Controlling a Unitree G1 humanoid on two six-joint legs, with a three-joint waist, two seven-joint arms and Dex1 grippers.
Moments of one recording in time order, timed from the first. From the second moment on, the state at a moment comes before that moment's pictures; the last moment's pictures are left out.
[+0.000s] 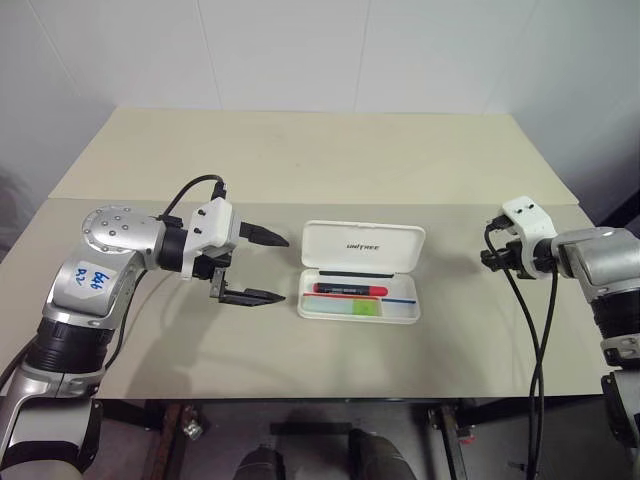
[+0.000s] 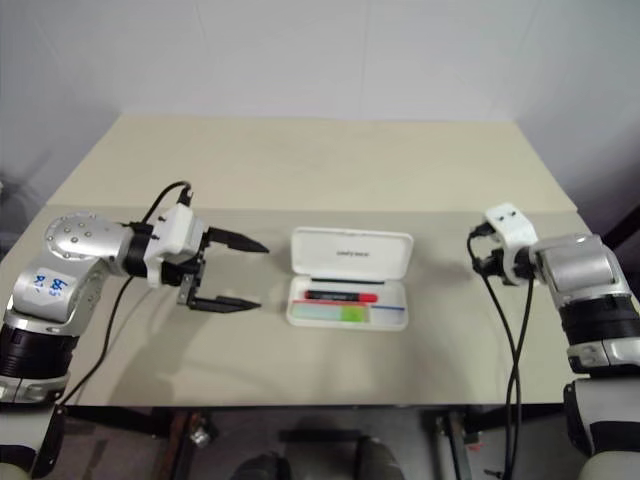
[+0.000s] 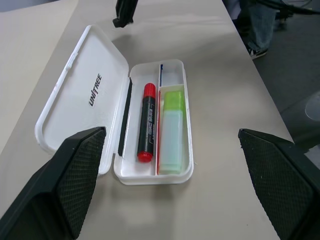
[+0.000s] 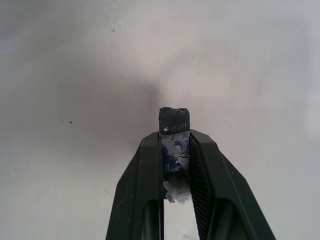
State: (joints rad) left arm -0.70 0.80 -0.05 -0.06 -0.38 0.32 -1.31; right arm -0.81 -0.91 0.16 0.37 0.14 0.93 0.83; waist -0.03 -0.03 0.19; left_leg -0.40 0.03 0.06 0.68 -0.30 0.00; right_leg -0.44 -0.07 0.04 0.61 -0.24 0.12
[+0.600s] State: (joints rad) left arm -0.61 0.84 -0.01 -0.03 -0.39 0.28 -1.32; right arm -0.66 -0.99 0.17 -0.18 0.35 0.65 1.29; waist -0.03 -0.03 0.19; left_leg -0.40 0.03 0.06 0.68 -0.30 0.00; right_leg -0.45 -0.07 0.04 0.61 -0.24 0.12
